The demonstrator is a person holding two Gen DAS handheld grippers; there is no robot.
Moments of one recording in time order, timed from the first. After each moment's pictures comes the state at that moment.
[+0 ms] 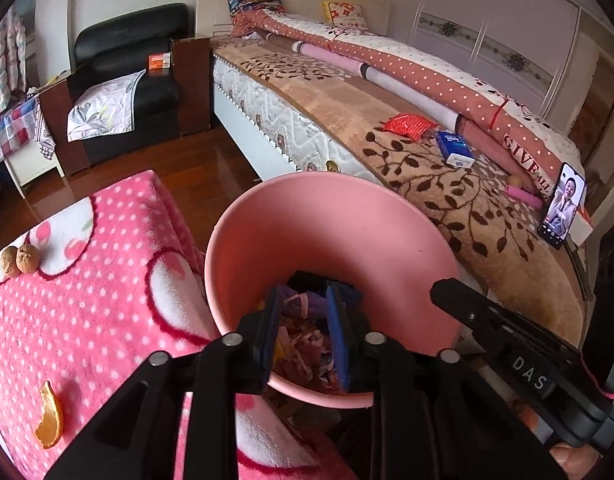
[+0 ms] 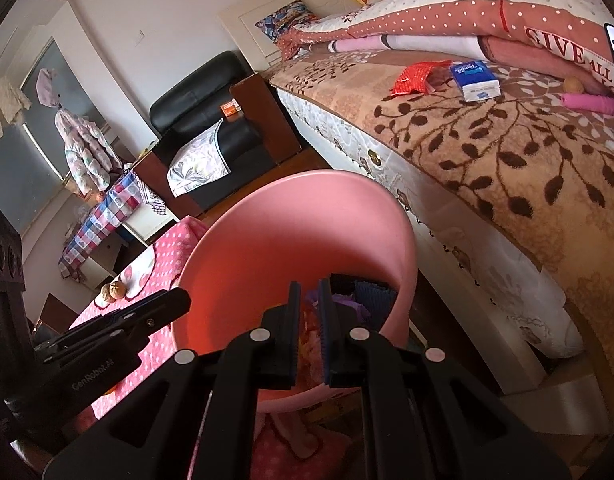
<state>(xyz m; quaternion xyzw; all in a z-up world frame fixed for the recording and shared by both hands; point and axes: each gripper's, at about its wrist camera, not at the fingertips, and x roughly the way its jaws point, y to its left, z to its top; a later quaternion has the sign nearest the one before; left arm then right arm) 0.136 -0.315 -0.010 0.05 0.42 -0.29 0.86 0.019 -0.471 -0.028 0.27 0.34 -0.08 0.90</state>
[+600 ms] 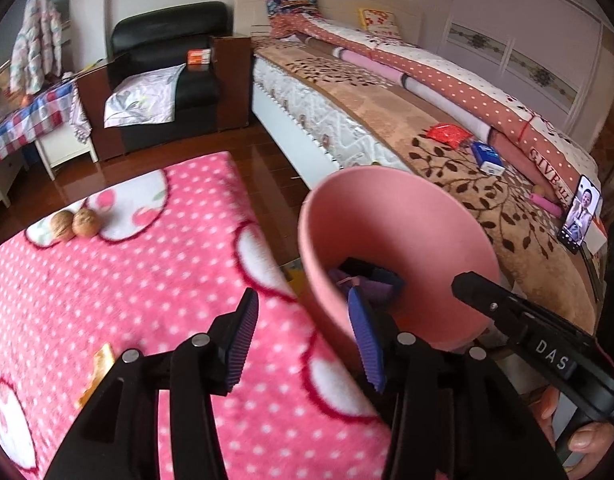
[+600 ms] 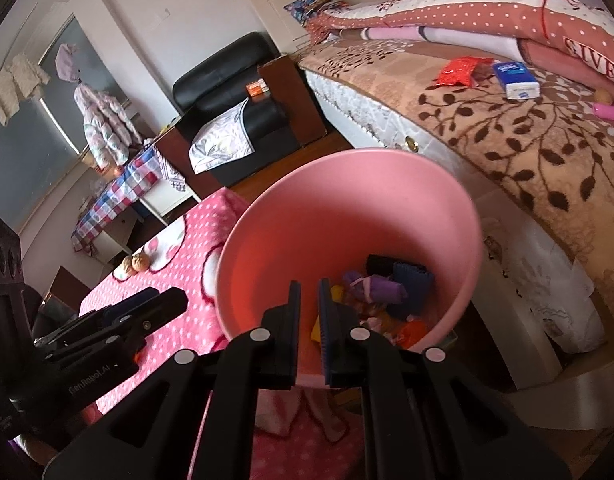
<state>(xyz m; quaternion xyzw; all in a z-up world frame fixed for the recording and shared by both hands) 0.126 -0.242 -0.007 0.04 0.42 -0.24 0.87 0.027 -0.425 -0.018 0.25 0.36 -0.03 0.90</state>
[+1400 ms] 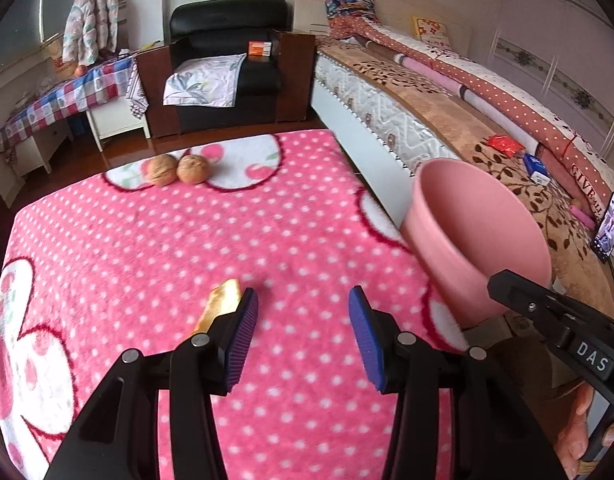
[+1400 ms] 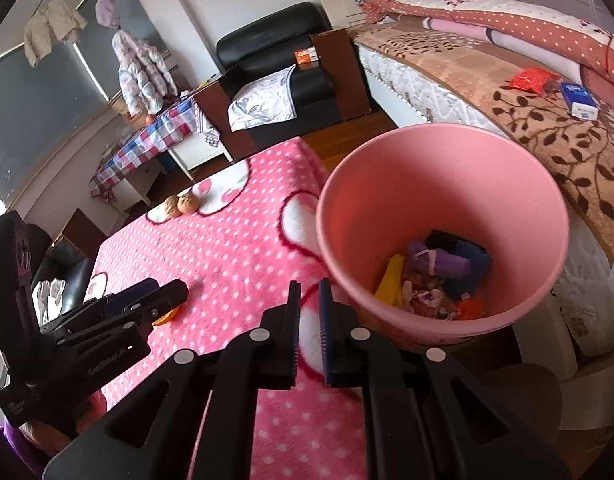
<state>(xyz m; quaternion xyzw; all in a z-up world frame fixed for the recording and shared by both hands) 0.110 -0.144 -0.021 0.02 0.43 -0.16 0.89 0.031 -0.337 -0.010 0.18 0.40 0.03 0.90</state>
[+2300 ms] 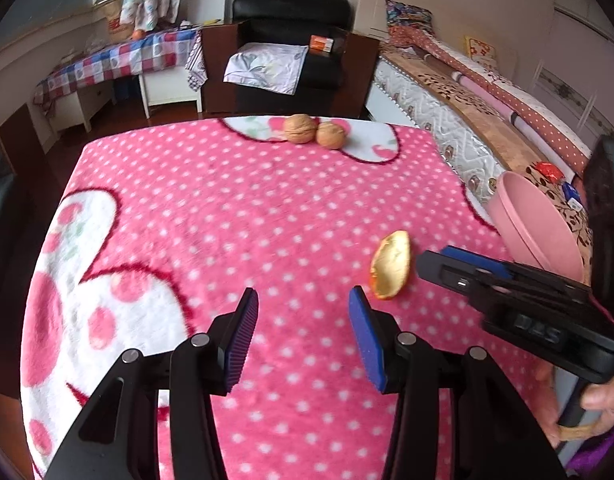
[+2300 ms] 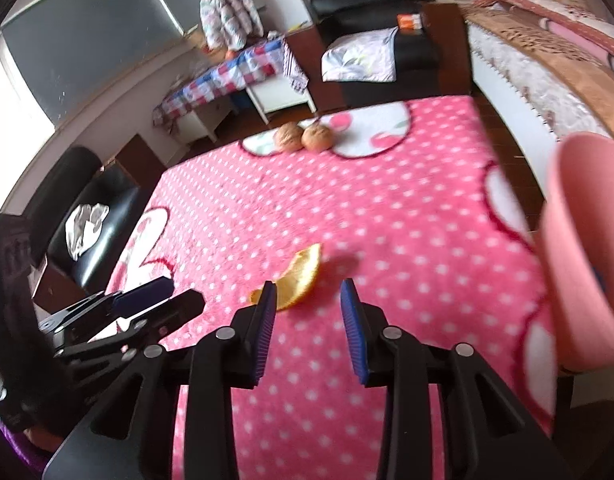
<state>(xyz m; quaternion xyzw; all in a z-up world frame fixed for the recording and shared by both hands) 0.090 -0.013 -0.037 -0.03 0.44 -0.09 0.89 0.096 -0.188 -0.034 0.12 0.45 0.18 0.87</state>
